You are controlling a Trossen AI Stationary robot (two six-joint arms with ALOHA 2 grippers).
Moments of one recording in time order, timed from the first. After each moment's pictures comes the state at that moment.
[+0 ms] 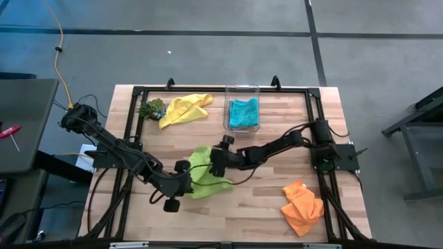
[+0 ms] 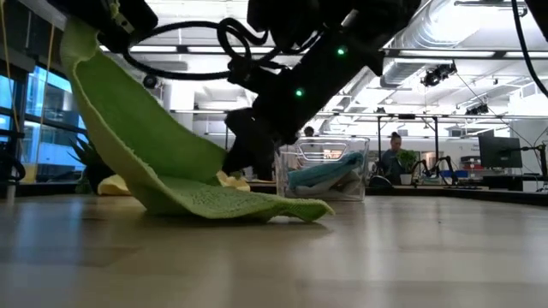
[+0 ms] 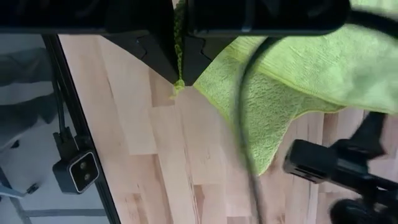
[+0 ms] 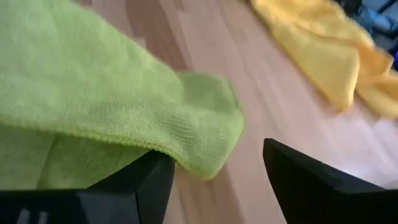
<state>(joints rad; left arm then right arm) -0.47 1.38 0.93 -0.42 -0.21 -0.42 0.17 2.07 1.28 0.04 0.55 0.05</state>
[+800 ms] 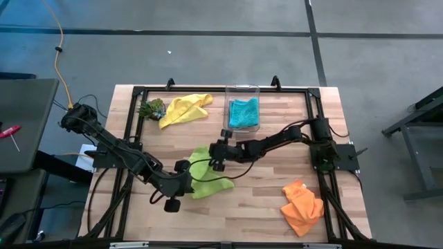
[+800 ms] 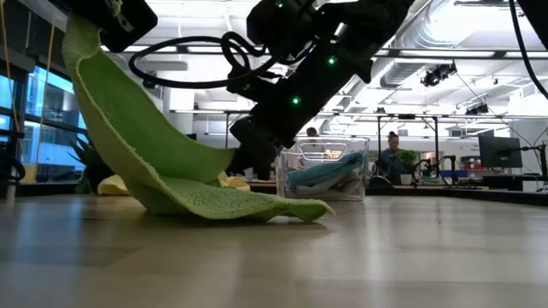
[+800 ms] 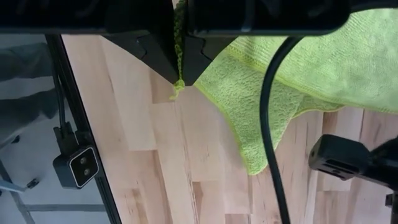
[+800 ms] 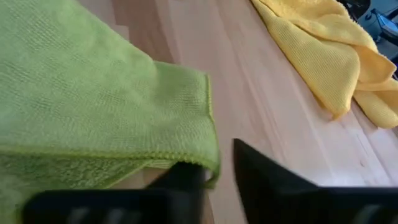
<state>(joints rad) -0.47 1.38 0.93 -0.41 -0.21 -0.43 0.10 2.07 1.28 0.03 0.48 -0.04</state>
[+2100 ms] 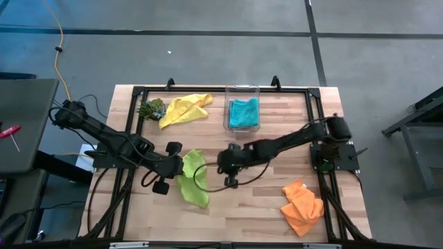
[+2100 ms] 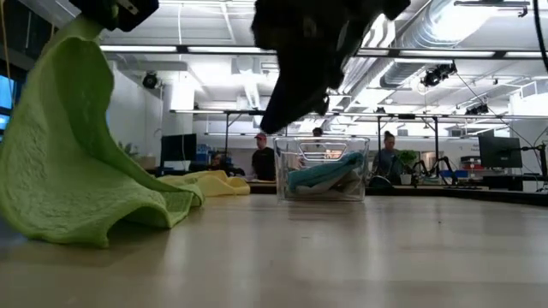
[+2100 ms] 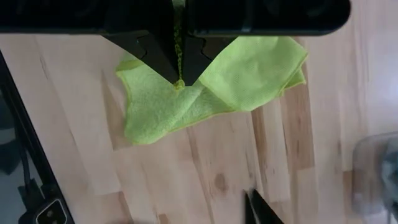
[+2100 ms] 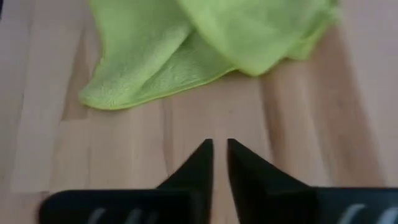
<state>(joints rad) -0.35 1.21 1.03 -0.81 -0.16 -0.19 0.19 1.89 1.33 -0.37 0.02 0.30</state>
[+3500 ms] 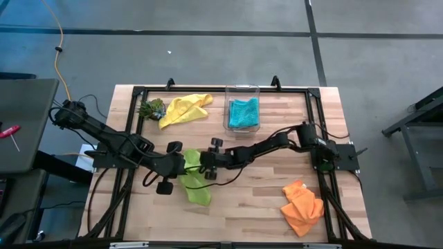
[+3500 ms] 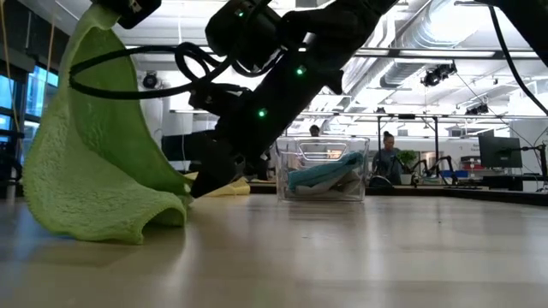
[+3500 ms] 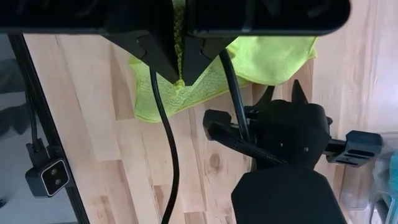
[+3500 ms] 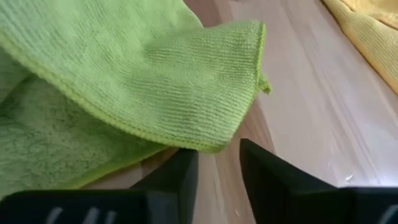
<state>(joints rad) -0.35 1.21 1.03 -0.73 -0.19 -0.29 0.14 2.24 1.49 -0.04 0.39 0.04</state>
